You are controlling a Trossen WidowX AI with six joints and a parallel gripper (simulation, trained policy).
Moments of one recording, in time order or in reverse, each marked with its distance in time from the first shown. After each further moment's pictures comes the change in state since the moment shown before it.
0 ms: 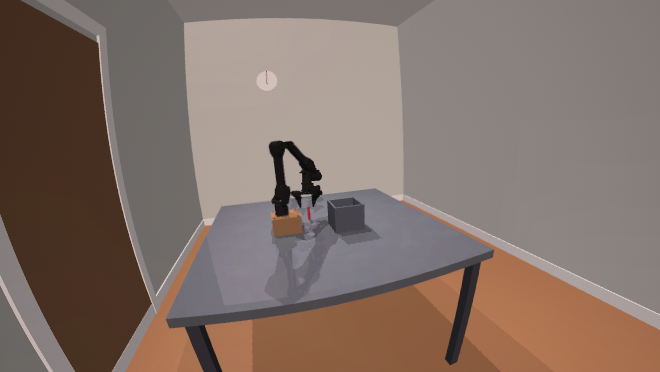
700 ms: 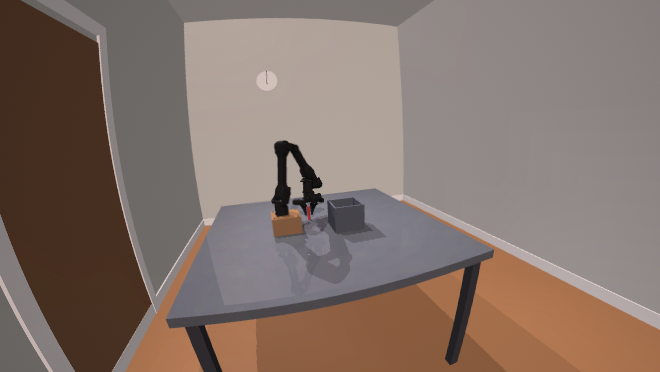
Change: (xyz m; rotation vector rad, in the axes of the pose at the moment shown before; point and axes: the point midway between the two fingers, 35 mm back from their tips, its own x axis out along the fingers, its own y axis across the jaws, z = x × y) arm 0.050 0.015 -0.003 0.030 -0.021 0.041
